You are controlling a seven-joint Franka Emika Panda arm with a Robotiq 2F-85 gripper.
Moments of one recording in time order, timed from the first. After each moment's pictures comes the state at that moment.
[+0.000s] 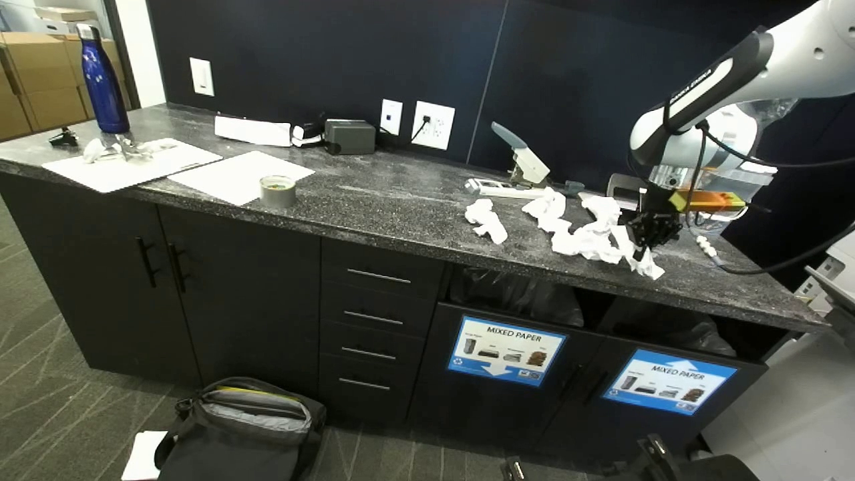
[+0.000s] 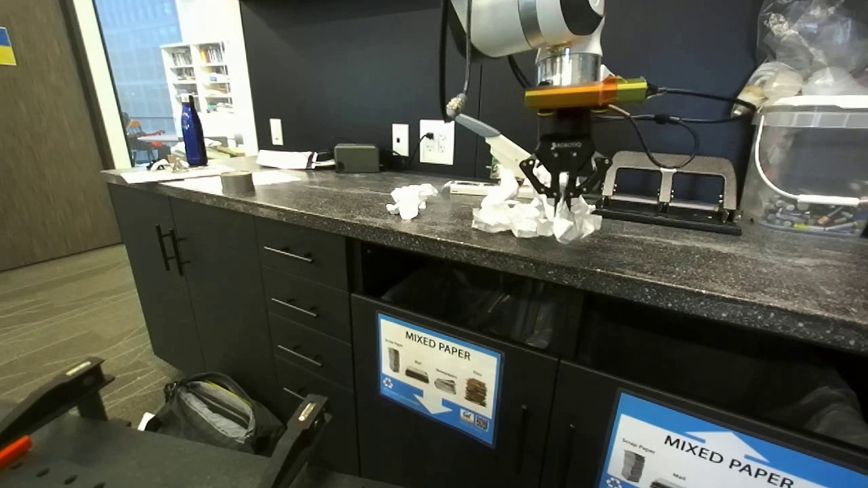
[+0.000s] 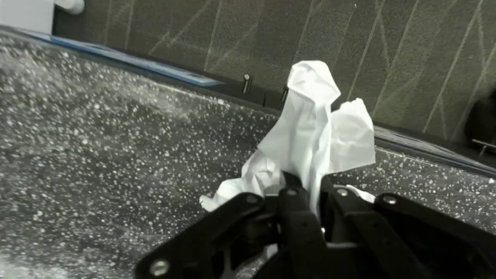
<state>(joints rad) -0.31 0.55 -0.16 -1.73 -0.08 2.25 -0.39</state>
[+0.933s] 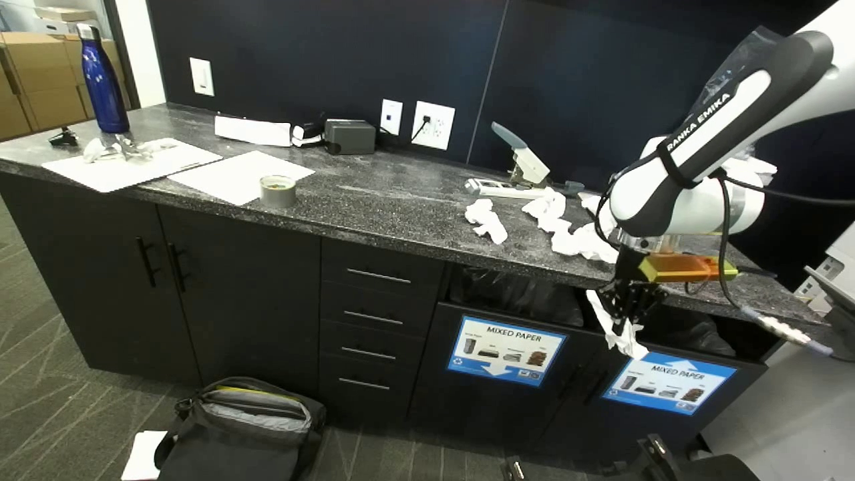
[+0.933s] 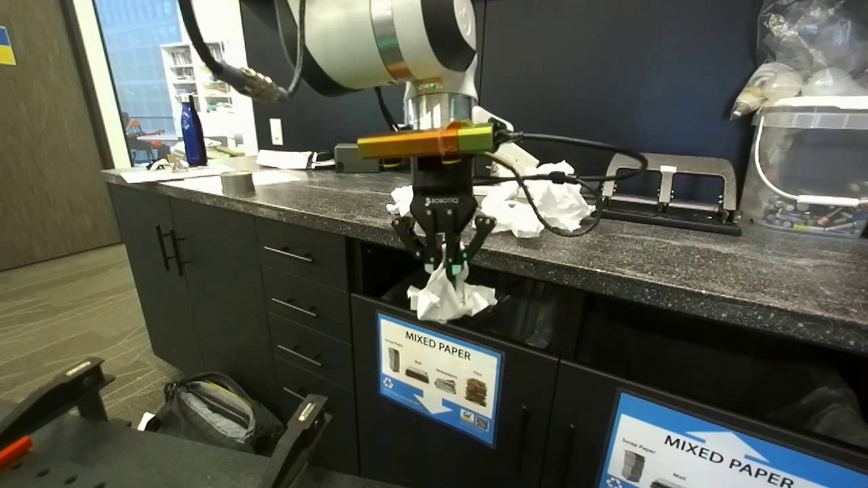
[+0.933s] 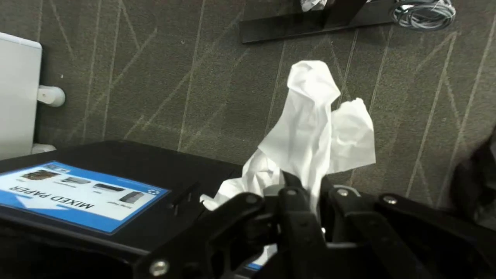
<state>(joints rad) -0.15 0.24 -0.15 -2.43 -0.24 2.51 -0.04</state>
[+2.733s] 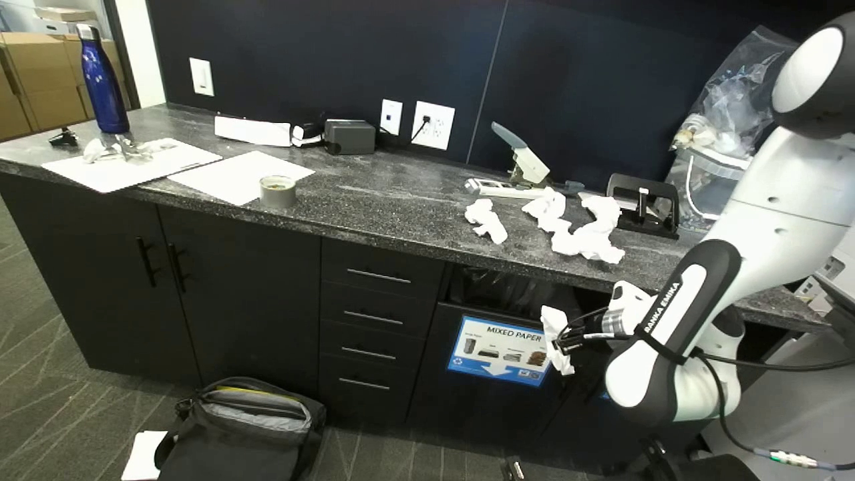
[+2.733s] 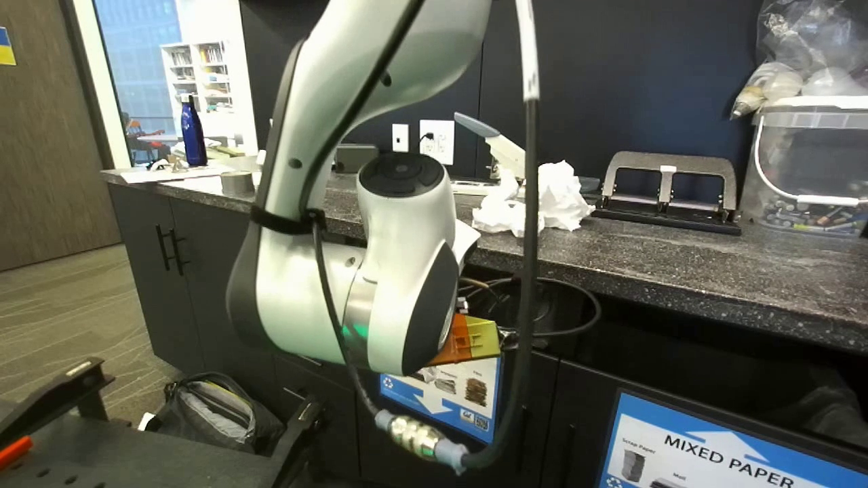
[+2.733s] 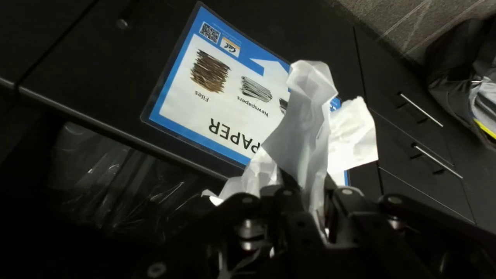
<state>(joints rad) -0.41 0.87 -0.05 -2.46 -0.49 3.96 -0.34</state>
